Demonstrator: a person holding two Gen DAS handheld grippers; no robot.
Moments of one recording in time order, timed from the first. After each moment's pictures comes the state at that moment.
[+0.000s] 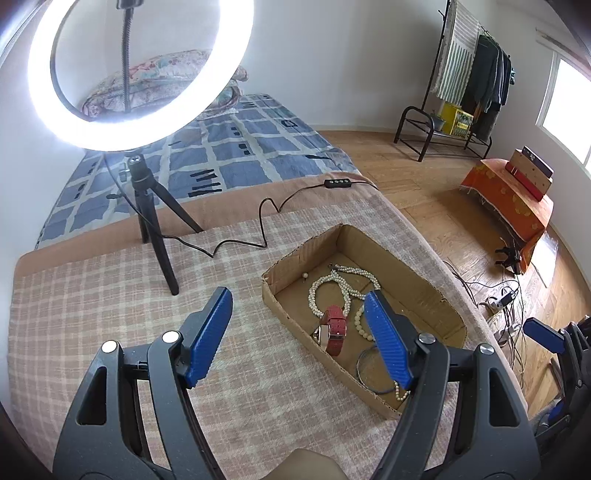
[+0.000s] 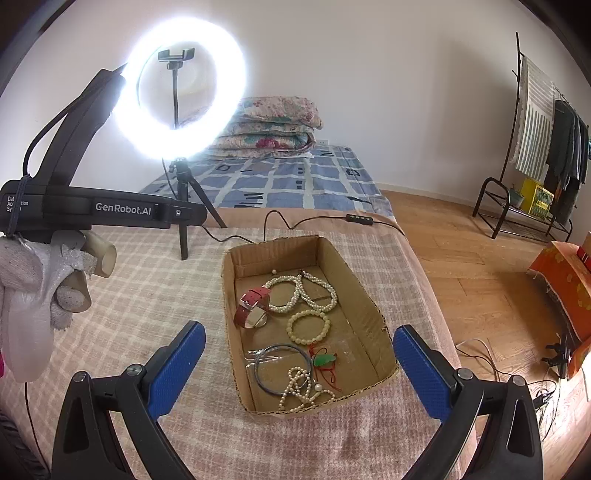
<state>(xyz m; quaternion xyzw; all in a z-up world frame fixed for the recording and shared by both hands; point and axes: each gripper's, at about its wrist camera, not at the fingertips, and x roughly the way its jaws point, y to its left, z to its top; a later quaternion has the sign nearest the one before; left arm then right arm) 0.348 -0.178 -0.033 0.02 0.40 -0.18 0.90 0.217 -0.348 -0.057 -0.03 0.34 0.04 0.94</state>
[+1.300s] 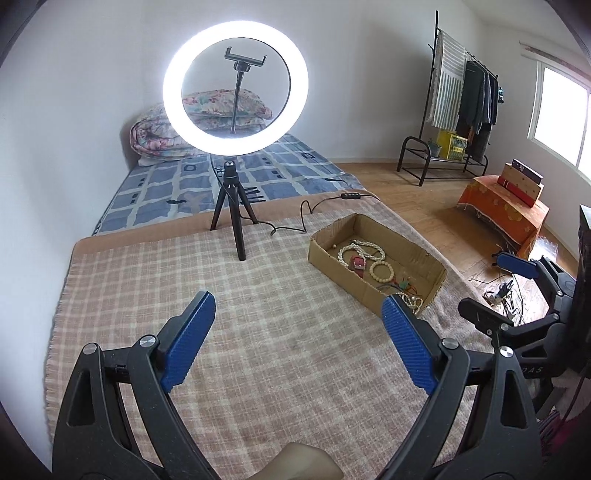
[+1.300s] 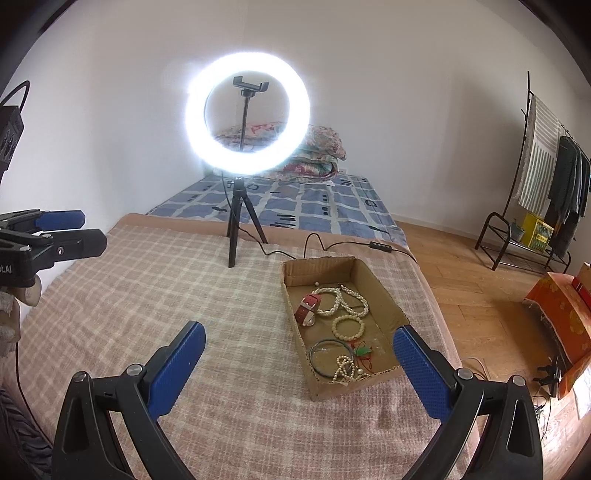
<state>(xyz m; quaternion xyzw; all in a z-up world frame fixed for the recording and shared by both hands) 0.178 -0.055 0.006 0.02 0.32 -0.17 0.93 0.136 -0.277 -0.026 -0.06 0.29 0.06 0.95</state>
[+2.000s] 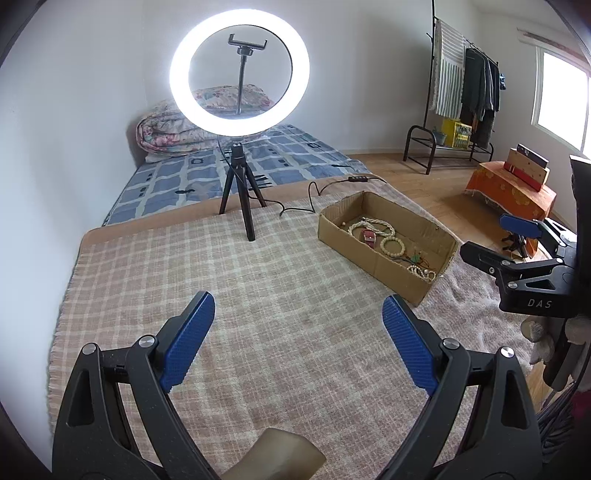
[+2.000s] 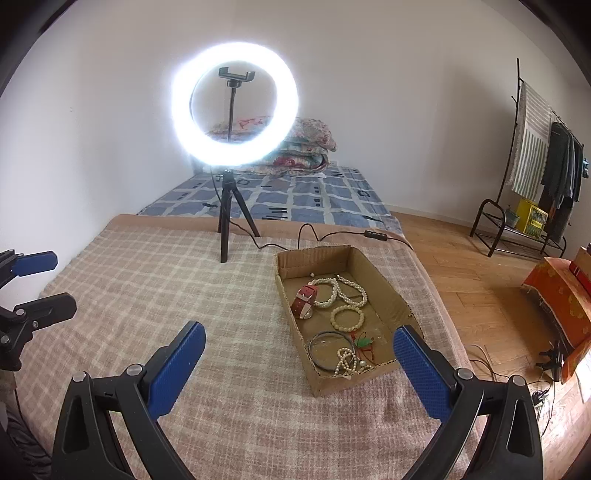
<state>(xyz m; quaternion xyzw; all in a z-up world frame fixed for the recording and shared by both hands) 0.155 -0.049 -0.028 0.04 0.32 -0.15 0.93 0.146 -0.281 -0.041 -0.05 0.30 0.04 0.95</state>
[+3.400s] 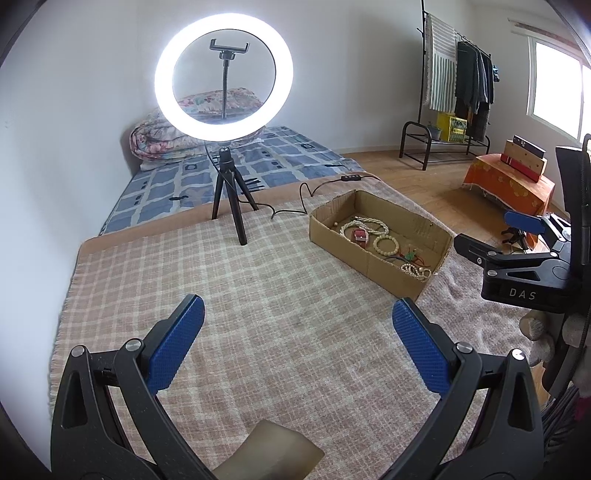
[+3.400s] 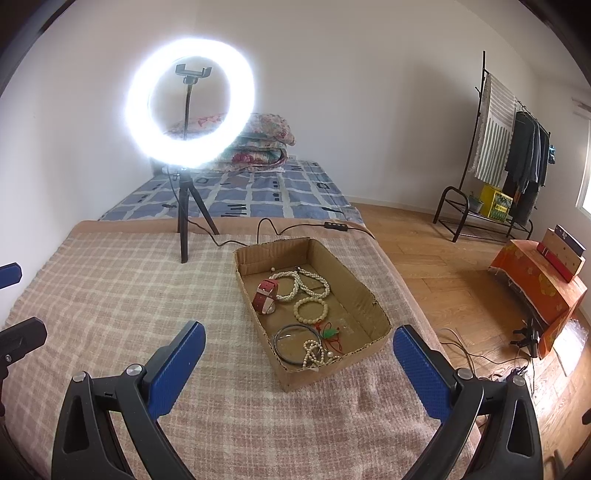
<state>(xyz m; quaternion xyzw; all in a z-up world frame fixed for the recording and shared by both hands) 0.153 -0.065 -0.029 0.06 0.32 -0.16 0.93 0.146 -0.291 -0.043 -0.05 0.31 -0.04 0.95</state>
